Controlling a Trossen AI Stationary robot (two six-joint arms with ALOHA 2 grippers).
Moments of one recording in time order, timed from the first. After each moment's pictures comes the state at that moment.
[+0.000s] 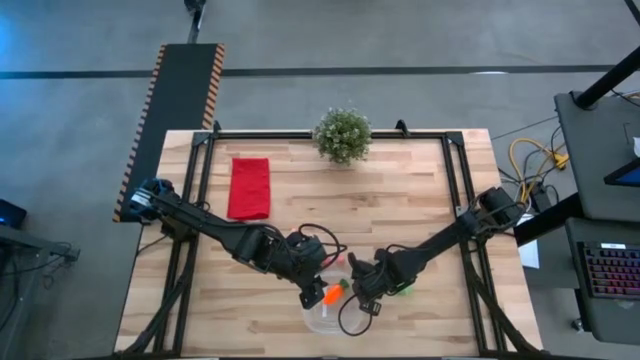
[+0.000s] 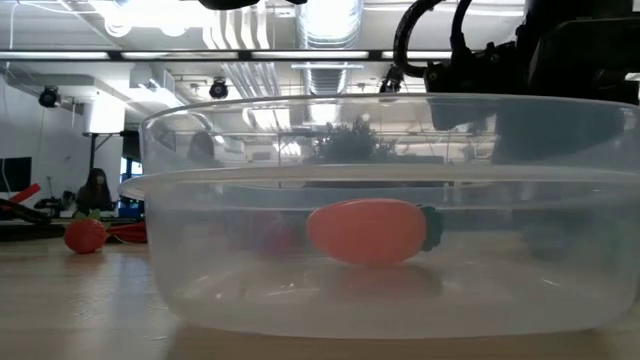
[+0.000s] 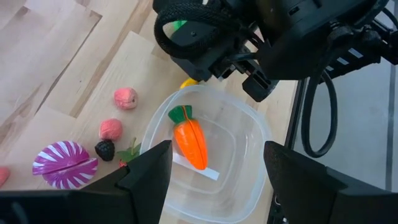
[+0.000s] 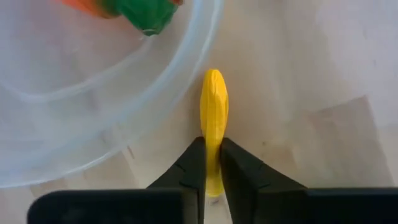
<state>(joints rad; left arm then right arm) -0.42 1.72 1.61 -0.74 -0.19 -0.83 0.50 1.89 1.16 -0.61 0.06 0.88</state>
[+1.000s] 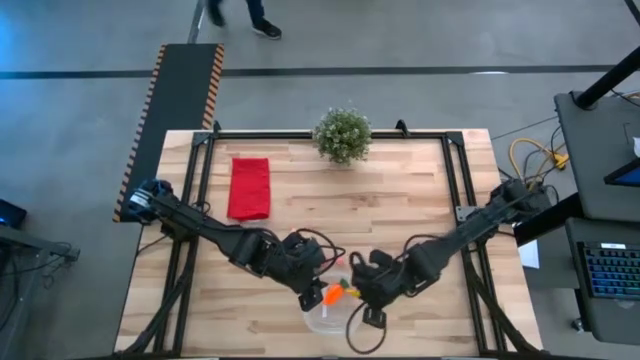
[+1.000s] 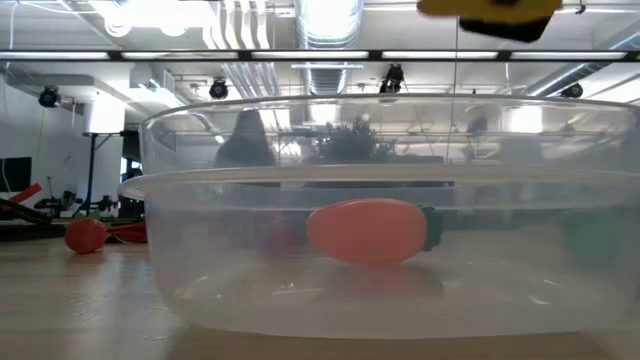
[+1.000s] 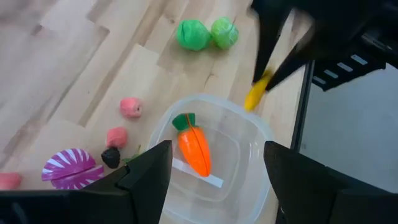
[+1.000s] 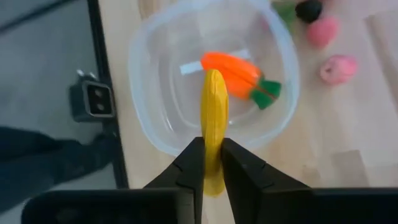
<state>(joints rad) -0.46 1.71 1.61 -0.74 -0.27 -0.83 0.56 1.75 1.43 -0.75 0.08 0.79</state>
